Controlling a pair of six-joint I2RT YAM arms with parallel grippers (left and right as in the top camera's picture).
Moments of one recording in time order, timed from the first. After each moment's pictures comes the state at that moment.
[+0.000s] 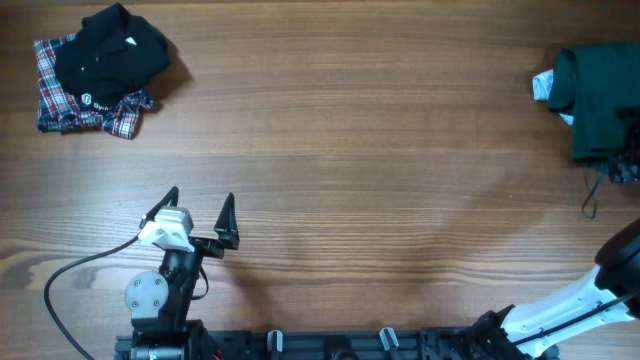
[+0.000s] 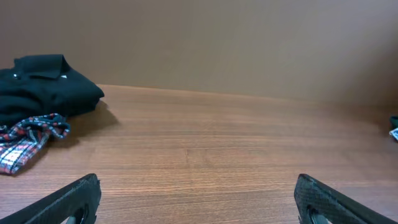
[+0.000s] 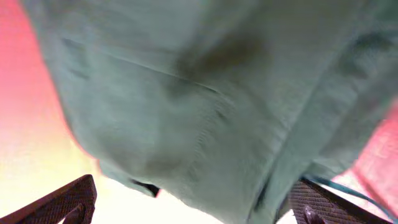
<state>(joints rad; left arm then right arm) 0.03 0.01 0.01 -0.05 0.22 -0.16 -0.80 1.97 1.33 -0.33 -0.39 0.80</state>
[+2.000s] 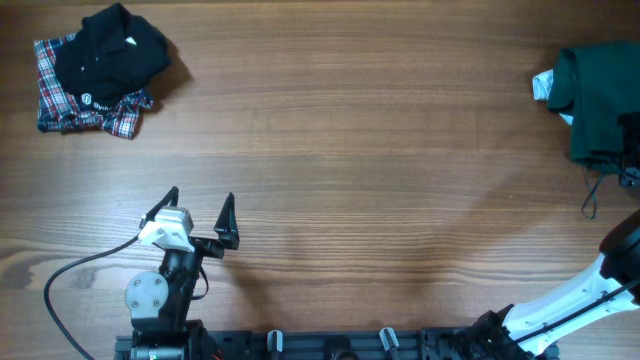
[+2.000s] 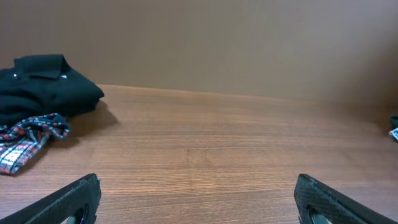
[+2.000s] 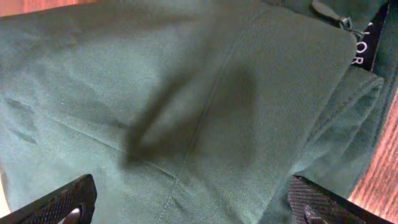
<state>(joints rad) 0.03 0.01 0.01 -0.05 0.22 -0.16 -0.79 2.06 1.33 -0.17 -0.21 0.72</state>
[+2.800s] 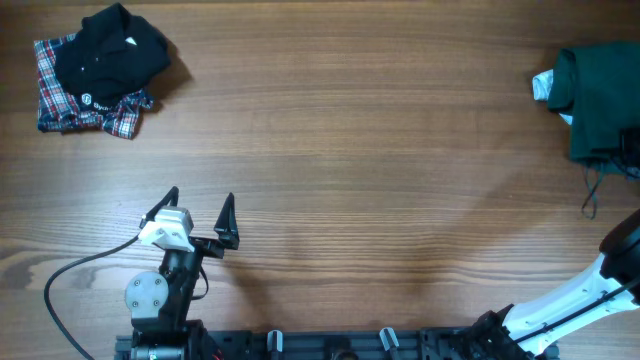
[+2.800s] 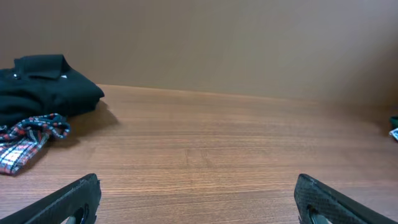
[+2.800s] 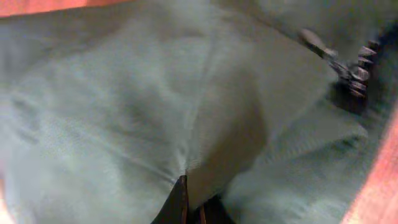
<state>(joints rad) 0.03 0.01 0.01 -0.05 0.22 -0.16 -0.79 2.06 1.33 -0.14 -0.22 0.66</state>
